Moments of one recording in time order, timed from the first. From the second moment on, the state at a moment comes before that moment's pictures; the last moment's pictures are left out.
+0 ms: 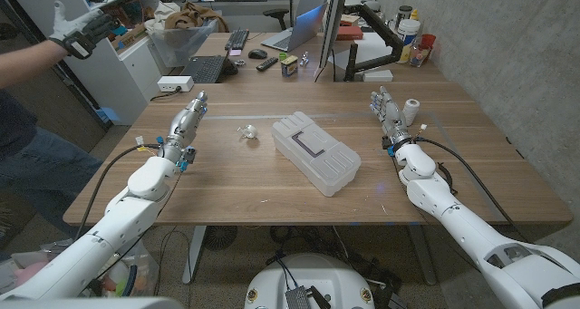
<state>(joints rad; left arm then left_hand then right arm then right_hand) 1.09 0.73 0.20 -1.52 -0.56 -0.36 0.09 0.42 0.07 0.01 0.06 0.34 0.00 0.01 0.22 0.18 -0.01 -0.05 0.21 0.19 -0.06 -0.01 0.19 0.18 -0.08 -0.03 0.21 0.18 -0.78 -0.41 -0.38 -1.16 0.60 0.42 -0.03 0.24 0.06 0.25 -0.04 0.19 0.28 0.03 0.21 0.18 0.22 0.06 0.22 0.18 0.11 0.01 0.19 0.18 0.16 -0.04 0.20 0.18</state>
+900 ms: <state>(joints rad) 1.15 0.76 0.15 -1.55 -0.51 -0.37 0.13 0.45 0.08 0.02 0.04 0.34 0.01 0.00 0.22 0.19 0.00 -0.05 0.21 0.19 -0.06 -0.01 0.19 0.18 -0.08 -0.03 0.21 0.18 -0.78 -0.41 -0.38 -1.18 0.59 0.41 -0.04 0.24 0.06 0.25 -0.04 0.19 0.29 0.03 0.21 0.18 0.23 0.06 0.22 0.18 0.11 0.01 0.19 0.18 0.16 -0.04 0.20 0.18</state>
